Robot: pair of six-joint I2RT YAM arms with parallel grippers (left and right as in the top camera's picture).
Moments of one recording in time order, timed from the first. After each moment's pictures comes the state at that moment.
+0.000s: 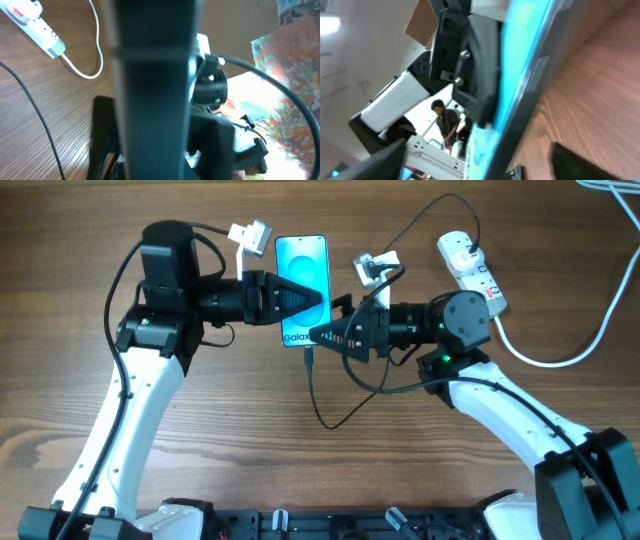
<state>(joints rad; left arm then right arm) -0.14 1.40 1.16 -0.26 1.34 -0.66 0.41 1.53 0.81 1.06 -1.20 1.22</state>
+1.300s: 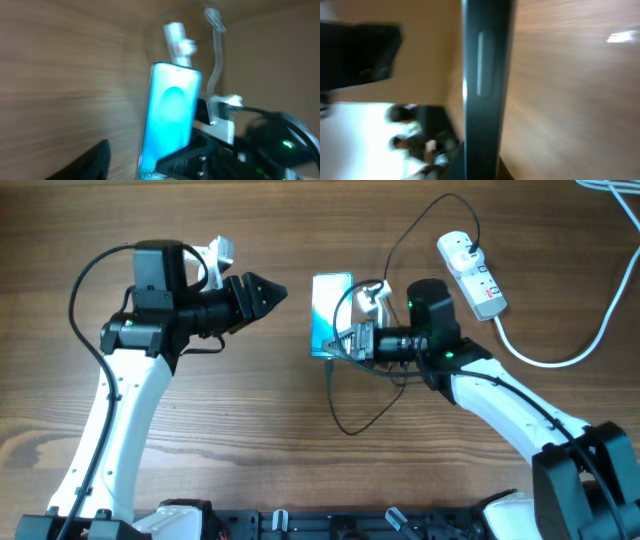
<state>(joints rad) -0.07 1.39 1.16 -0.62 0.72 -0.54 0.39 1.56 0.81 0.10 -0.93 0.78</state>
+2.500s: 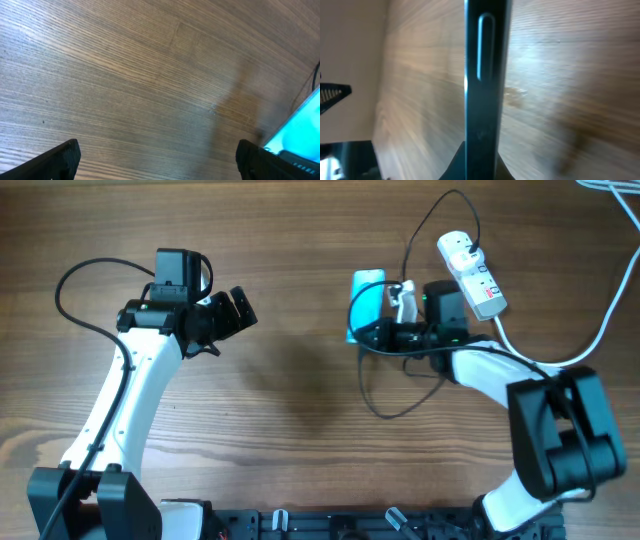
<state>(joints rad) -0.08 1.52 1.16 -0.78 0.15 -0.53 0.26 1.80 0.81 0.17 -0.74 0.52</state>
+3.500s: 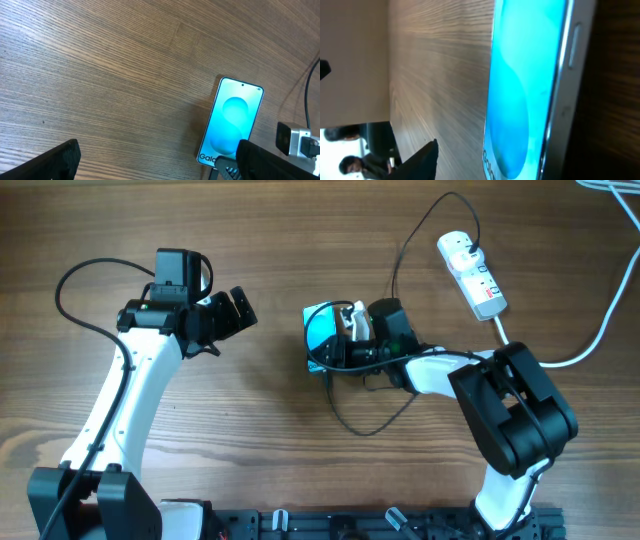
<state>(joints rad) -0.08 1.52 1.16 -0.78 0.15 -0.53 0.46 1.97 0.84 0.32 -0.73 0.71</state>
